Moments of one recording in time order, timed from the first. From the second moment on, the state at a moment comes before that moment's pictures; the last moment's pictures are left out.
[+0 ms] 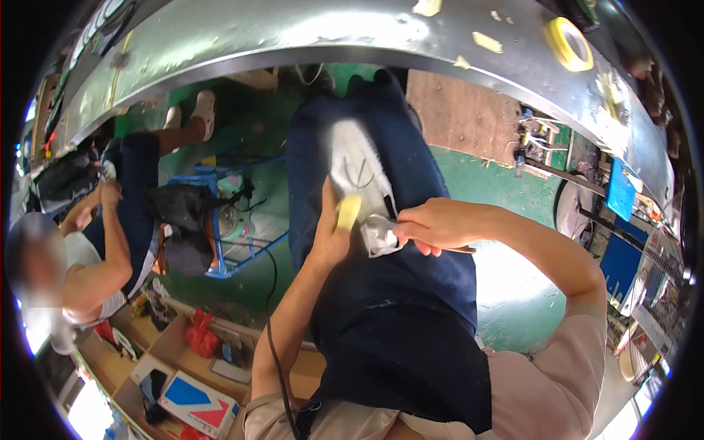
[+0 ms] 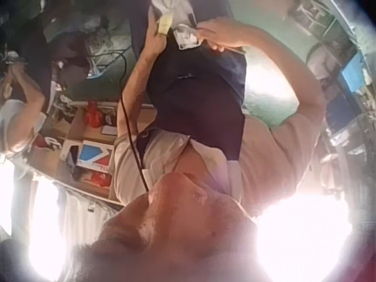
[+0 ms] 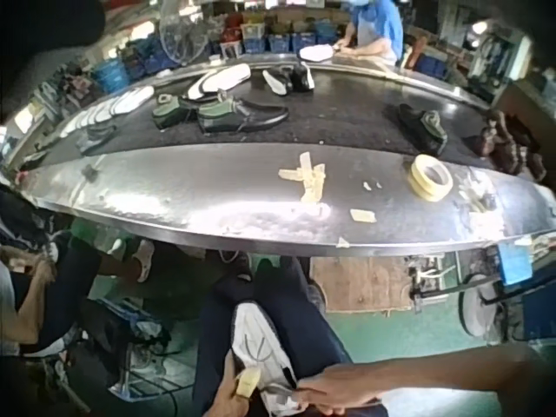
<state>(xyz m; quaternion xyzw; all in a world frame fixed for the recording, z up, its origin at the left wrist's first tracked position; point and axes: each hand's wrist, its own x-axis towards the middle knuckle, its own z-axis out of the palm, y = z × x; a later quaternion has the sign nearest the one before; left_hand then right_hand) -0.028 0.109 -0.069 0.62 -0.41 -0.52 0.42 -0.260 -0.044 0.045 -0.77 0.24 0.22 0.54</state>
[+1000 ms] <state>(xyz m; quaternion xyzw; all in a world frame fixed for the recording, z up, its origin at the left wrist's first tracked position) -0.014 0.062 -0.067 0.47 -0.04 -0.67 0.58 -0.214 -0.017 0.028 -0.70 0.42 0.01 0.58</state>
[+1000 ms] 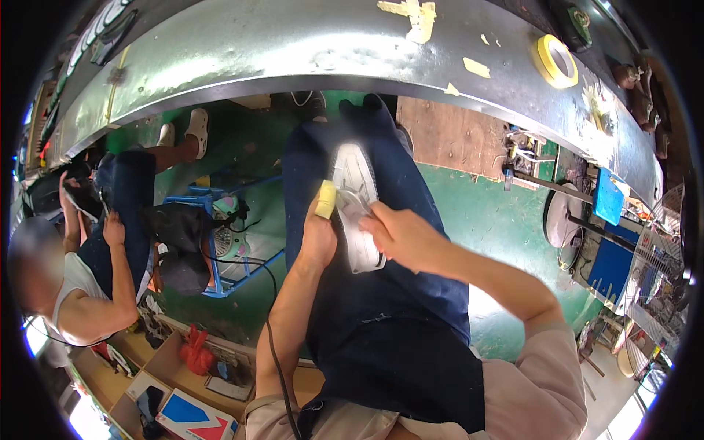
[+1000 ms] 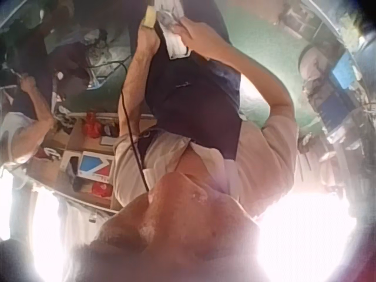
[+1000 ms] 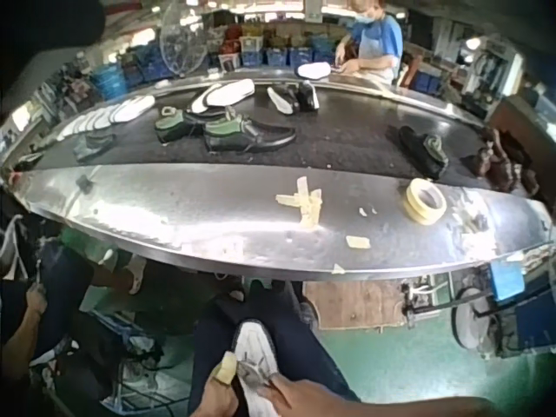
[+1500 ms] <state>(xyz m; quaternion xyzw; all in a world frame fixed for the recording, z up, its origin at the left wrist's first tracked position) -0.026 0.060 -0.044 0.59 -0.32 -0.57 0.47 -0.204 -0.059 0.037 -0.89 0.32 -0.01 0.32</state>
